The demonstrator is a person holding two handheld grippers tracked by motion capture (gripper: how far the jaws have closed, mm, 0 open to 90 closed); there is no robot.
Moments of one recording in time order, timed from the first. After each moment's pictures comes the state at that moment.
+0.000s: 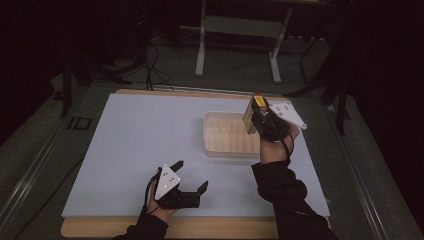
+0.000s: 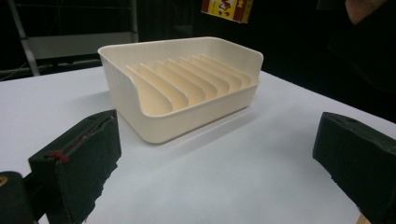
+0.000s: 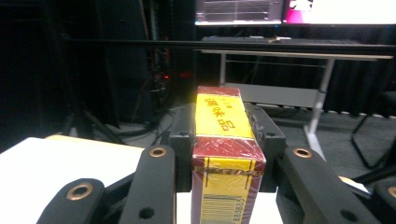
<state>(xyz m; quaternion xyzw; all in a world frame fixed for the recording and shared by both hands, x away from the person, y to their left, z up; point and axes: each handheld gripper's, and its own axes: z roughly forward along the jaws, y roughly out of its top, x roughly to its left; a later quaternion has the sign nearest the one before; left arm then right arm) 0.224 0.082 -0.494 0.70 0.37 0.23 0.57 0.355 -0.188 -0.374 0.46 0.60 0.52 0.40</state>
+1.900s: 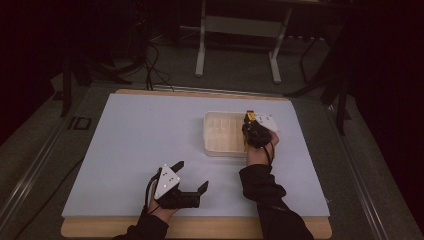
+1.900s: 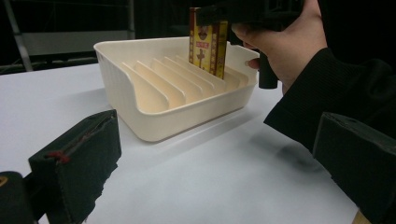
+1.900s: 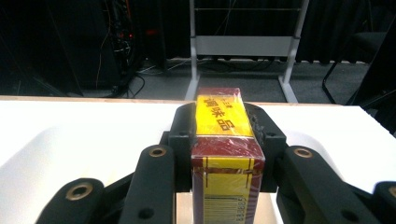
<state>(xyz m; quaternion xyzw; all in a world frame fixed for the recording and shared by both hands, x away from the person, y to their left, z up) 0.225 0.082 -0.497 0.70 0.37 0.22 0.57 0.398 -0.177 -0.470 0.54 0.60 0.45 0.39</state>
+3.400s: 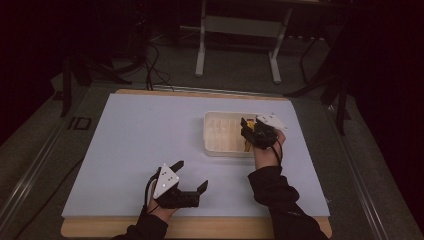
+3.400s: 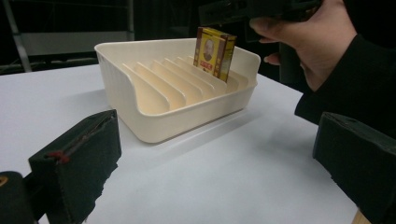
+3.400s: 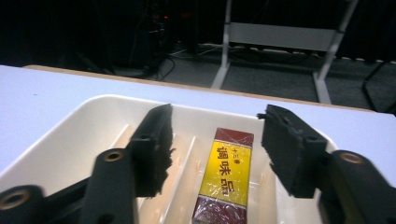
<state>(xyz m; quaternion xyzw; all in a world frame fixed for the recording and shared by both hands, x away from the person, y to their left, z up) 0.226 0.083 -0.496 0.69 0.37 0.21 0.58 0.388 -0.193 -0.451 0.49 0.66 0.46 0.33</state>
